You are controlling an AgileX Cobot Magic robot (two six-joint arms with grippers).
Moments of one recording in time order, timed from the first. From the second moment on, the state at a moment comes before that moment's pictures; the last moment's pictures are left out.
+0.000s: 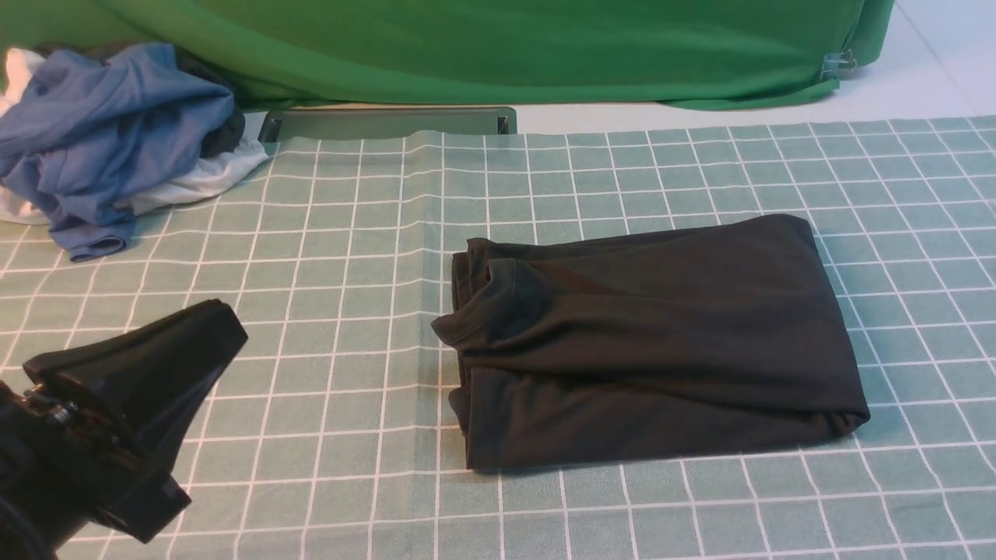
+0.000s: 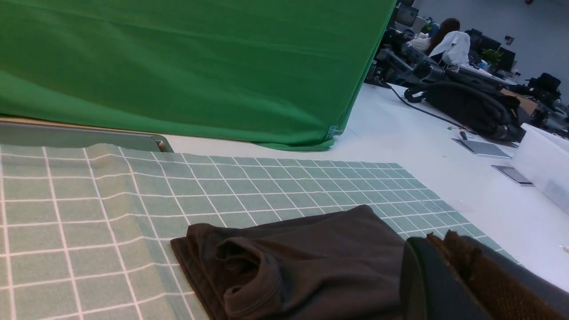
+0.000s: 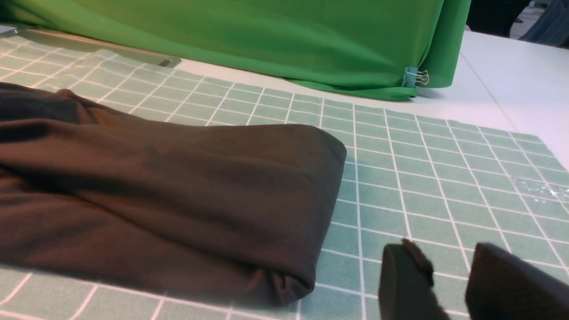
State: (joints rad) right arm 0.10 0.00 0.01 0.04 0.24 -0.10; left arm -0.56 0.46 -0.32 -0.01 -0.05 -0.27
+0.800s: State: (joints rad) right arm 0.10 0.00 0.01 0.05 0.24 -0.09; left arm 0.00 0.04 -0.04 0.00 0.09 -0.25
